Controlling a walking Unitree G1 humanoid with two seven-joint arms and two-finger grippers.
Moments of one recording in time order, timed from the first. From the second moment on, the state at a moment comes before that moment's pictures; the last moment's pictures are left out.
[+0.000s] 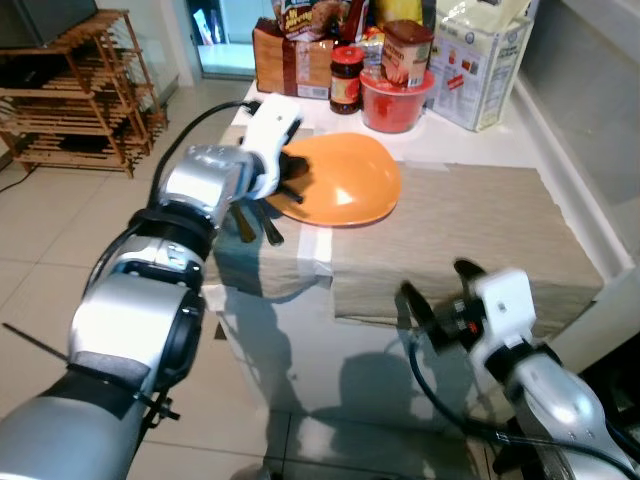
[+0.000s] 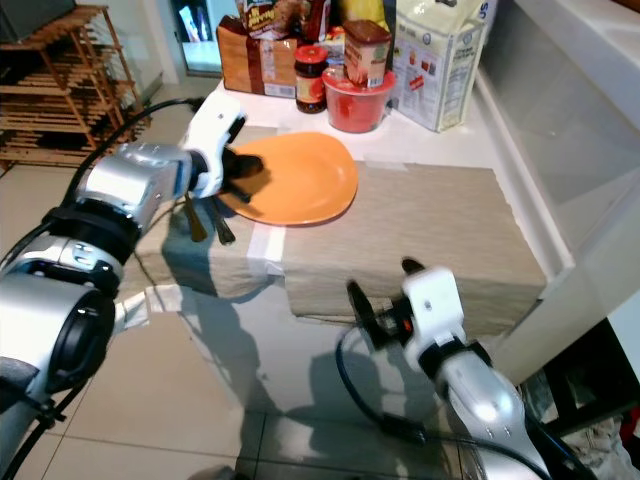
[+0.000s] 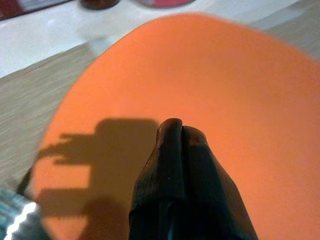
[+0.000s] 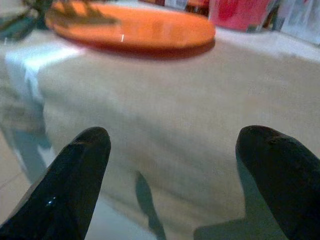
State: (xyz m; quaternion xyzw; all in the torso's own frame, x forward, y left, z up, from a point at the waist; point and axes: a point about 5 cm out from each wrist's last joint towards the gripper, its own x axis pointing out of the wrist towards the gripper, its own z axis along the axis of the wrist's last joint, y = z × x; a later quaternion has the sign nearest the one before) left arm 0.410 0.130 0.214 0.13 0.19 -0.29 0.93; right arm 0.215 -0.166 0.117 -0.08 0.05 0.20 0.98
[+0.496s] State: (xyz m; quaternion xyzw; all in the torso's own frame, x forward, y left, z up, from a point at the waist) left arm 0.406 0.113 0.189 0.15 0.22 -0.30 0.92; right arm 0.228 -0.155 0.124 -0.06 0.02 0.19 0.98
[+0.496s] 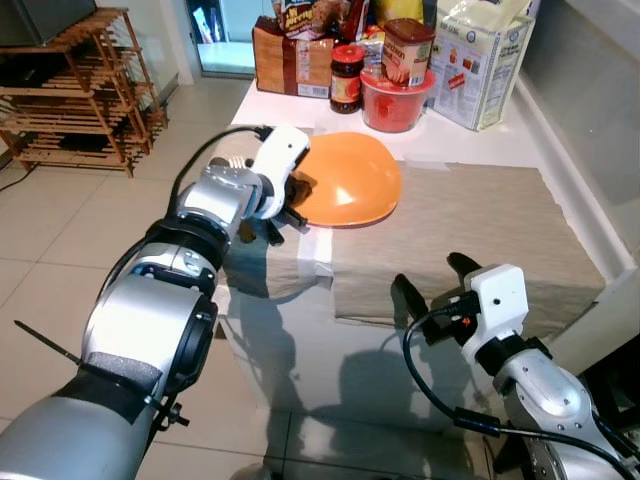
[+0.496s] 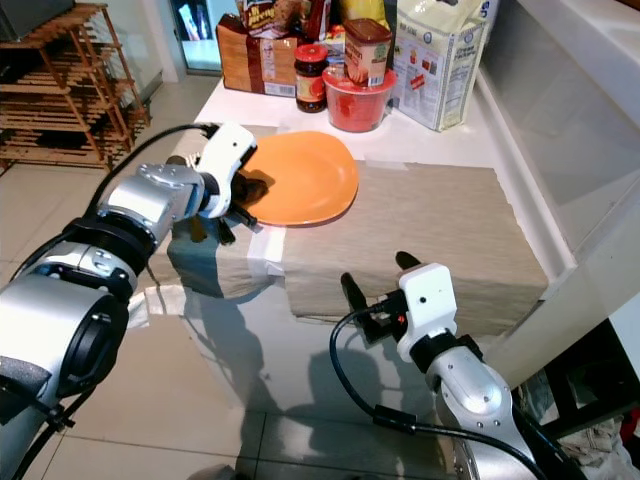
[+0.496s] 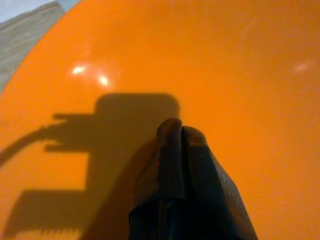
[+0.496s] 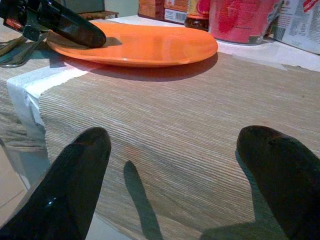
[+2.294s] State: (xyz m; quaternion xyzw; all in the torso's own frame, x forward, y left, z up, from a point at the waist) left arm 0.398 0.059 0.183 0.15 0.21 -0.36 0.90; right arm 0.227 -0.146 0.117 -0.05 0.03 0.20 0.98
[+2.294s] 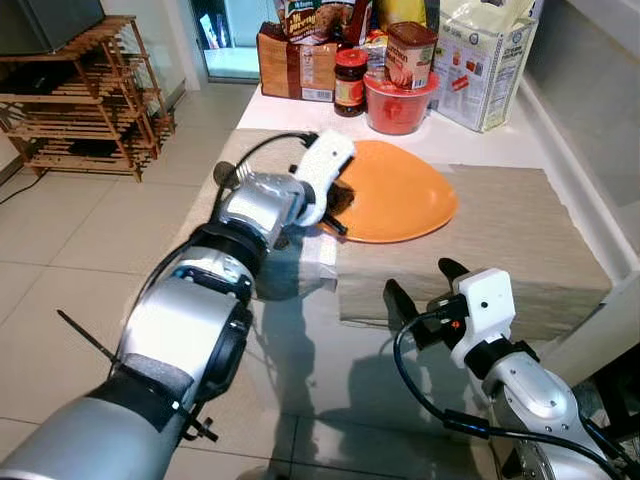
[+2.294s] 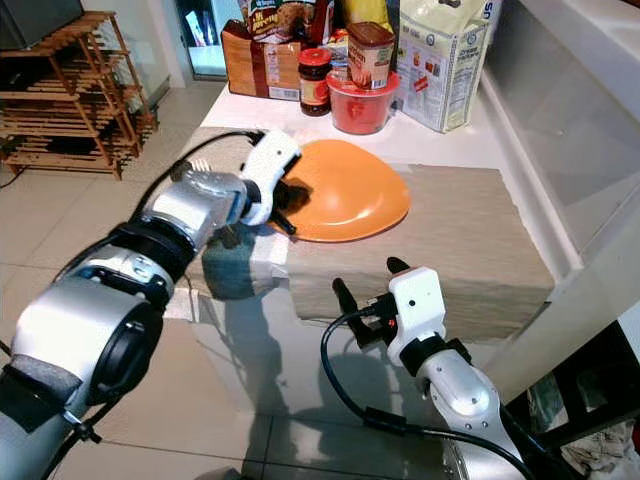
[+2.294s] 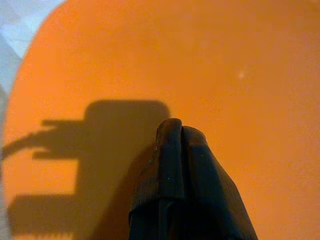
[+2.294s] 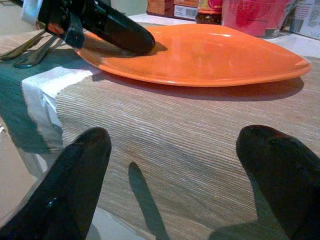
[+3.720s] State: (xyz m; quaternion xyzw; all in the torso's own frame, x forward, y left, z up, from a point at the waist) left arm 0.398 0.034 0.211 0.15 0.08 -0.37 0.91; right arm 0.225 -0.149 0.117 -0.06 0.03 0.22 0.97
